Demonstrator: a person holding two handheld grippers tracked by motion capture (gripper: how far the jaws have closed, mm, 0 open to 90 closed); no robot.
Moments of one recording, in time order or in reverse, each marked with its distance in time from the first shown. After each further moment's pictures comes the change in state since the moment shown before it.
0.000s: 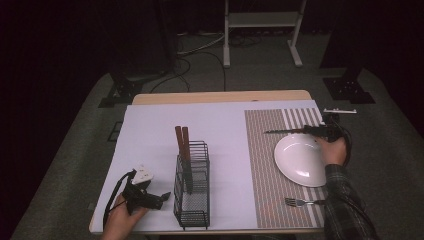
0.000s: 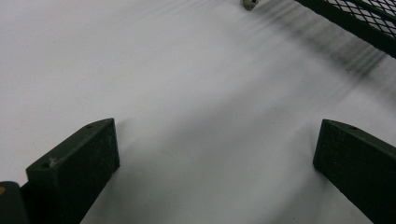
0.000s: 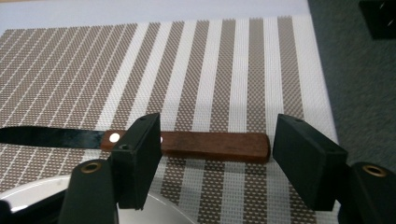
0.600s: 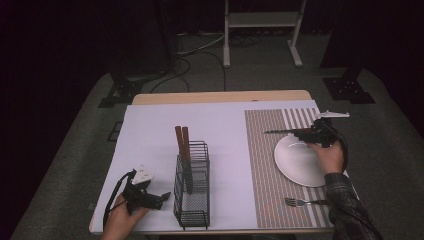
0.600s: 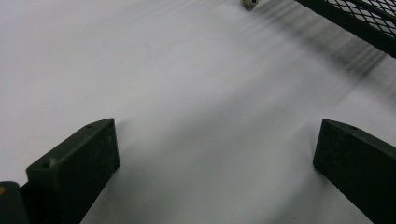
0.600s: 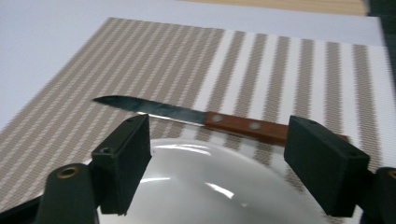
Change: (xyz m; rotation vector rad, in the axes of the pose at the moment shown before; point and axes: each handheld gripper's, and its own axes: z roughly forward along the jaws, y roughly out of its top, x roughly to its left) left arm 0.000 0.000 0.000 0.000 0.001 0.001; right arm 0.044 -0.011 -0.030 -0.031 0.130 -0.152
